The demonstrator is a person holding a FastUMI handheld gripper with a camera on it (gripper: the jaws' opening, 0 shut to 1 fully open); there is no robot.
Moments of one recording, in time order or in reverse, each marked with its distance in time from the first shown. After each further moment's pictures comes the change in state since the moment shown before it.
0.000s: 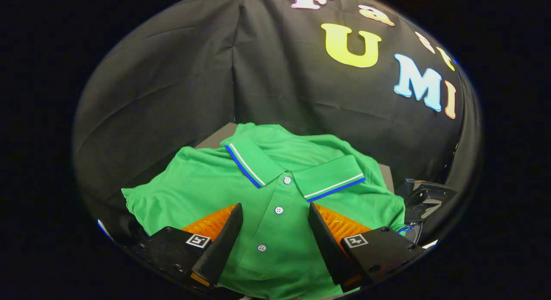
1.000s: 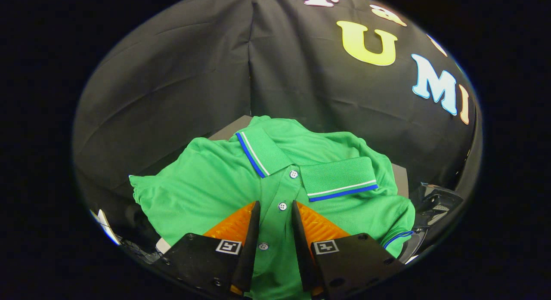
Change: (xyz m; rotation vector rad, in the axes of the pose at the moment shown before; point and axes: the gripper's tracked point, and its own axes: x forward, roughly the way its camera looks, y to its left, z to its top) arm 0.000 0.008 0.001 -0.066 0.019 0.100
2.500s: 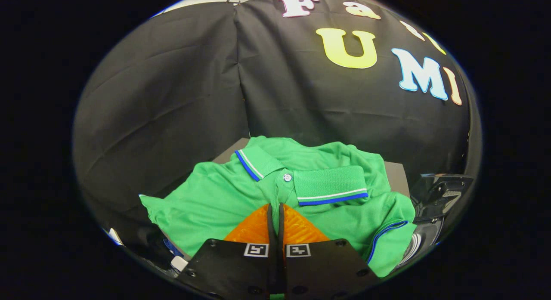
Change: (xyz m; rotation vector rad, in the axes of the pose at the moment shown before) arm -0.019 -0.003 0.019 0.143 -0.171 0.048
